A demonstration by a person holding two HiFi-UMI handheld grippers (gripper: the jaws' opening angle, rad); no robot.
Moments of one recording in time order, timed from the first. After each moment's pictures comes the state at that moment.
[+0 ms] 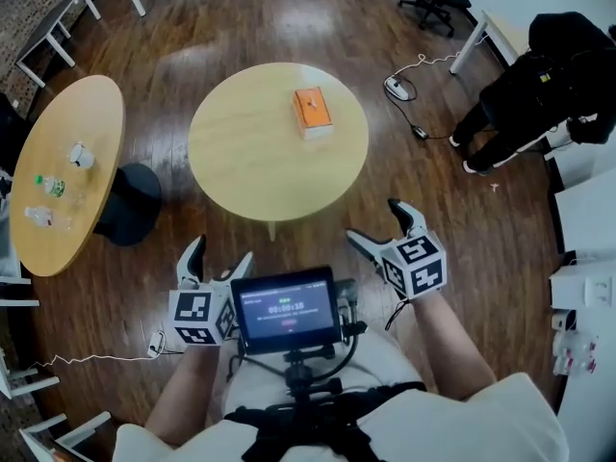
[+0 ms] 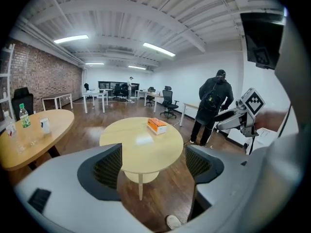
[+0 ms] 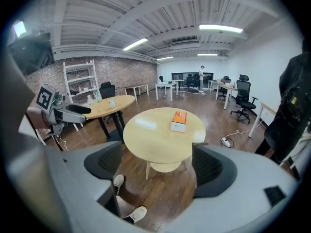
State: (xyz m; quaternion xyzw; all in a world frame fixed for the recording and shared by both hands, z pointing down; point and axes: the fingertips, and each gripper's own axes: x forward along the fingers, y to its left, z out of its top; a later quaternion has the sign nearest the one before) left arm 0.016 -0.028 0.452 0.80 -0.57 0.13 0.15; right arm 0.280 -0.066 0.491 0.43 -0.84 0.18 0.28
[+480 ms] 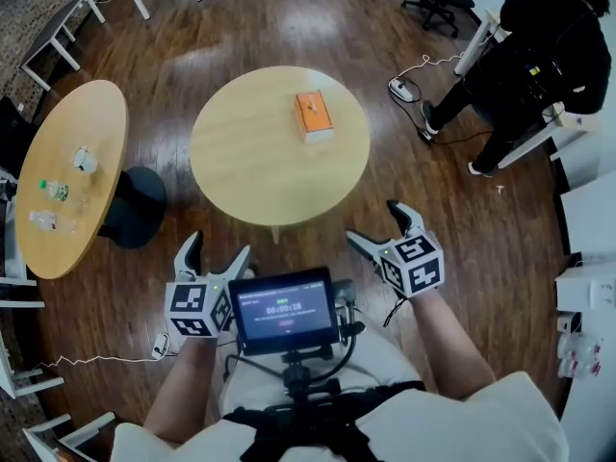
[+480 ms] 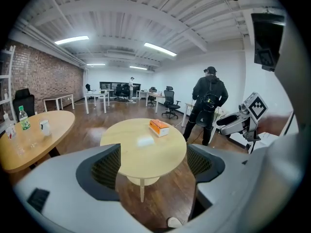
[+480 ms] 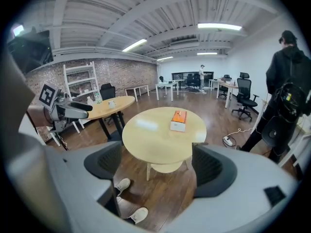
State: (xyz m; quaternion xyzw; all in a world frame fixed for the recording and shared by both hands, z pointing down) left arm 0.011 -0.048 0.450 0.79 -0.57 0.13 0.15; right arm 0.281 -0.077 0.503 0.43 -0.84 0.19 0.27
